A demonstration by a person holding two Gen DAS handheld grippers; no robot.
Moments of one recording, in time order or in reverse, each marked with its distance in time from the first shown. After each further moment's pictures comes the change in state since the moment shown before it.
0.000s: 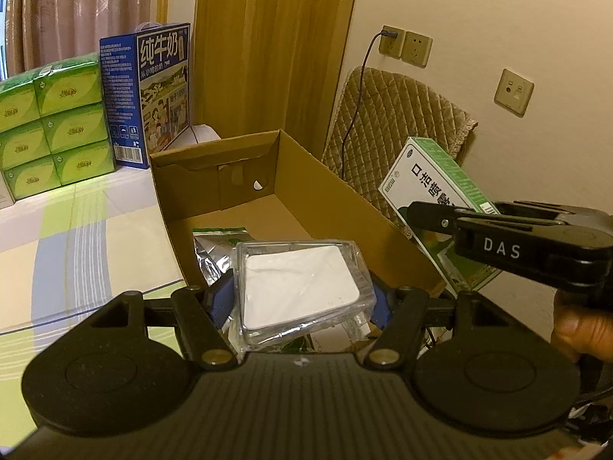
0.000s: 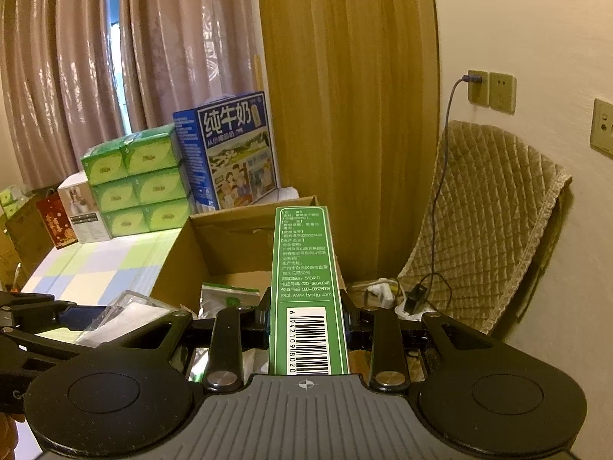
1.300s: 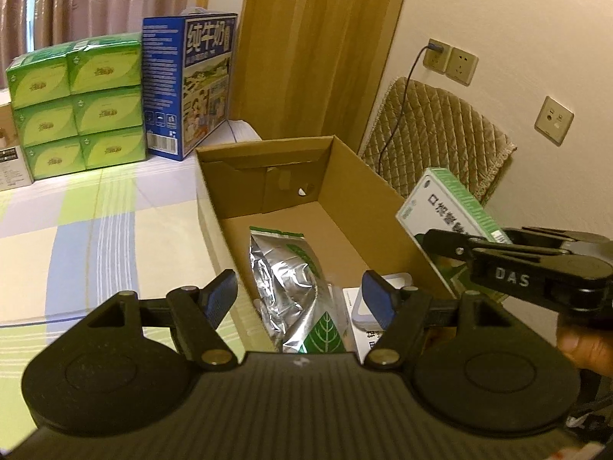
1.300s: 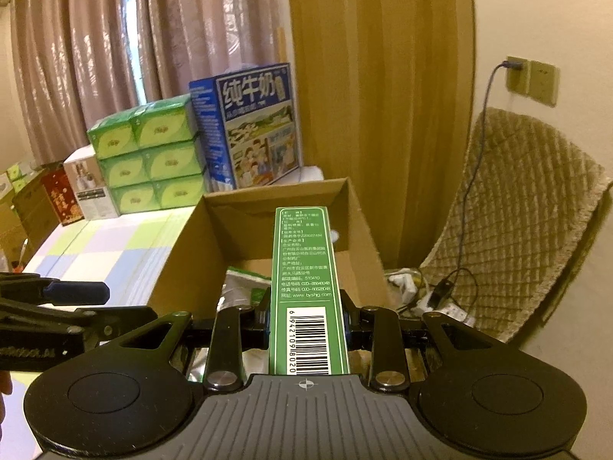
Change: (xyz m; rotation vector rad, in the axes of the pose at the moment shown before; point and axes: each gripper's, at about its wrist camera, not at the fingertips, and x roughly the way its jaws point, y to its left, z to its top) left arm 0.014 0.054 0.007 -0.102 -0.011 0.055; right arm 0.059 0.024 0.009 -0.055 0.088 0.059
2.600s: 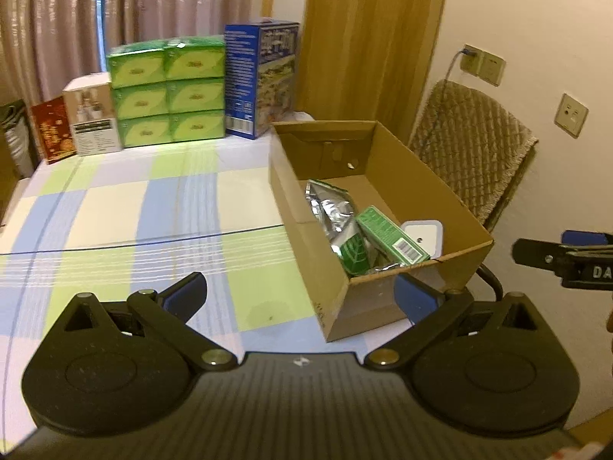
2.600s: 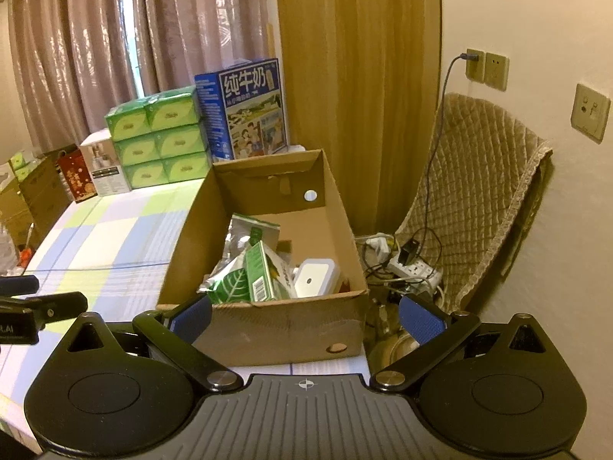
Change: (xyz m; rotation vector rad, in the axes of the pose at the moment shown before) left arm -0.123 -0.018 -0.071 -0.063 -0.015 0.208; right arm -0.145 0.005 -0.052 0.020 0.030 -0.057
